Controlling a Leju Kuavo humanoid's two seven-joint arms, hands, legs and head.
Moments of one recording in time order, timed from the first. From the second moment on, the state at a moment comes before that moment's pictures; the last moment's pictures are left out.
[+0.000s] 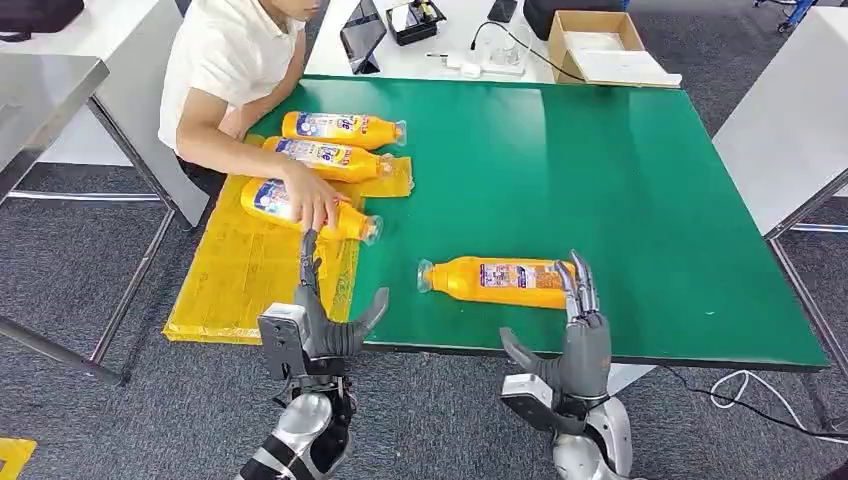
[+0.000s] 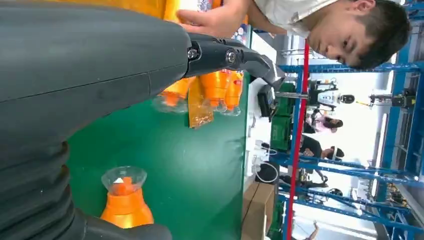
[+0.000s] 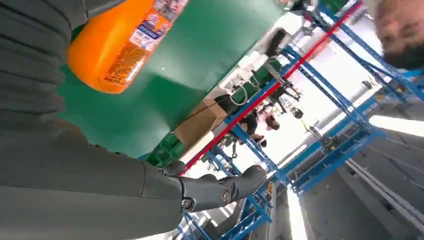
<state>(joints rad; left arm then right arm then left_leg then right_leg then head) -0.16 -0.27 -0.51 -1.18 0.01 0.55 -0.55 -0.07 -0.05 0.36 -1.31 0.79 -0.66 -0.56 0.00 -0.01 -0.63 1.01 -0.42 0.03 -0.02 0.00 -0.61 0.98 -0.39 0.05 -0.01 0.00</state>
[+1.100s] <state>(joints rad) -0.16 -0.21 -0.53 -1.25 -0.16 0.39 -0.40 -0.52 -0.06 0.42 -0.59 1.12 -0.42 -0.21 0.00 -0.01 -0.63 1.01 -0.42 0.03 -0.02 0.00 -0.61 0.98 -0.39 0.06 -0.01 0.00</state>
